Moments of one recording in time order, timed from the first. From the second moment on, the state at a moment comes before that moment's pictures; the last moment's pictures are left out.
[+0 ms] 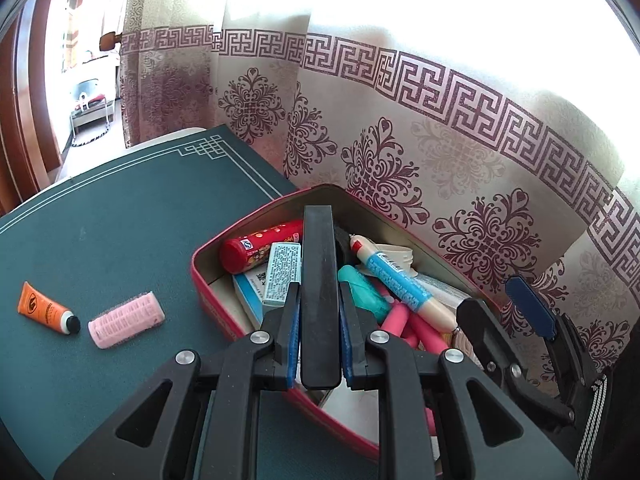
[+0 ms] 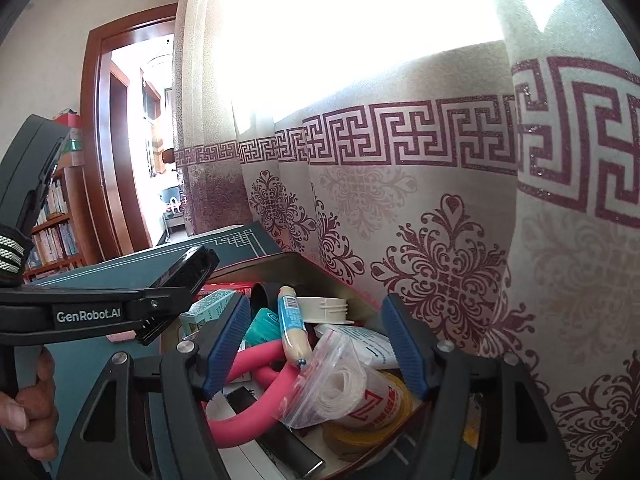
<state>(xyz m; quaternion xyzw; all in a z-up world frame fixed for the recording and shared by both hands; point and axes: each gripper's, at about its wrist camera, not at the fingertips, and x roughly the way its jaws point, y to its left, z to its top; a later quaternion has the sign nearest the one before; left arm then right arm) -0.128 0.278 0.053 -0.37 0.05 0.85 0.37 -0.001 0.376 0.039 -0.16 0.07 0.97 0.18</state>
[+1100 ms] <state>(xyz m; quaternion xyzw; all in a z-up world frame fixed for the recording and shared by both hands) -0.180 0.128 0.038 -0.37 -0.01 0.92 0.14 0.007 0.352 0.040 -0.11 0.04 0.98 0.14</state>
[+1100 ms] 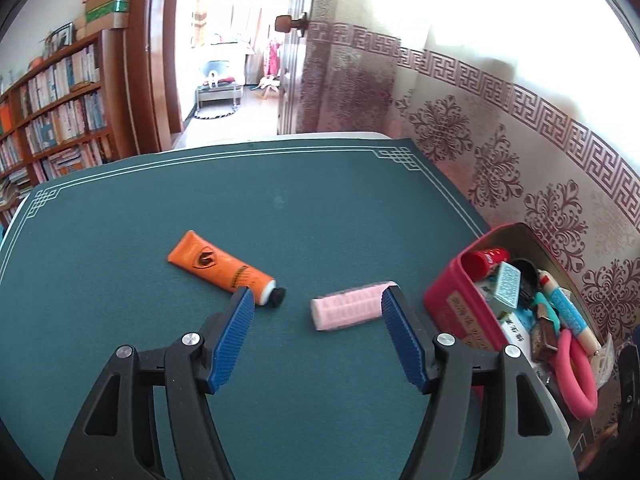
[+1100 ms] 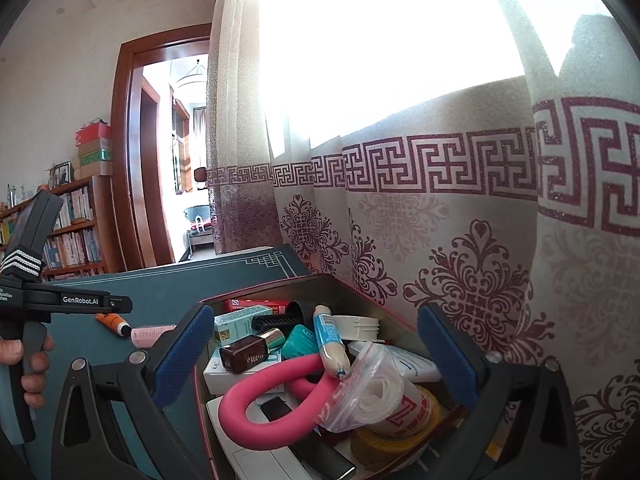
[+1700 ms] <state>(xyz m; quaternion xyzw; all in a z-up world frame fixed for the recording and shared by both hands) -0.256 0.104 -0.004 -0.44 -0.08 0.89 0.04 0.001 0.323 0.034 -0.12 -0.03 0.99 0.10</state>
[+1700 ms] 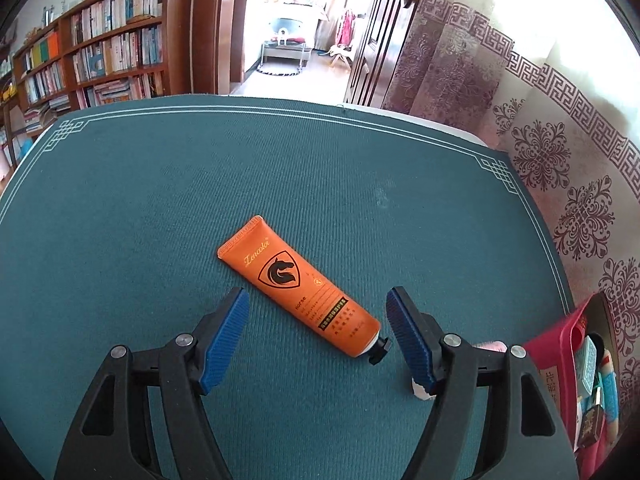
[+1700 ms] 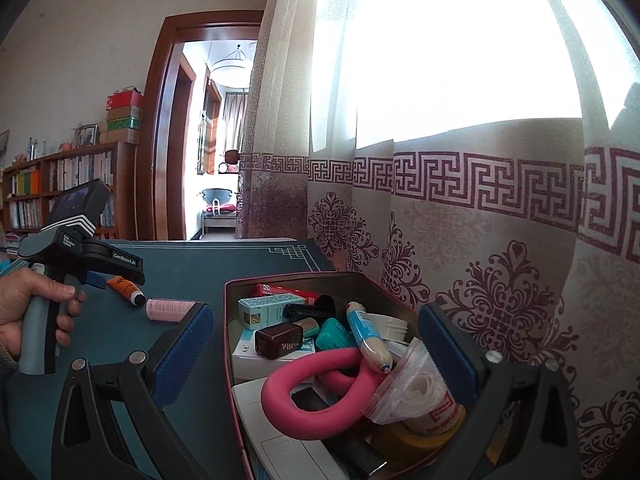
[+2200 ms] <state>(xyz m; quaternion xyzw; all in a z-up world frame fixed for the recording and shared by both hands) -0.245 0.100 -0.020 -0.43 0.02 0.90 0.02 0.002 0.320 0.033 -0.12 -0.03 0.99 0.10</state>
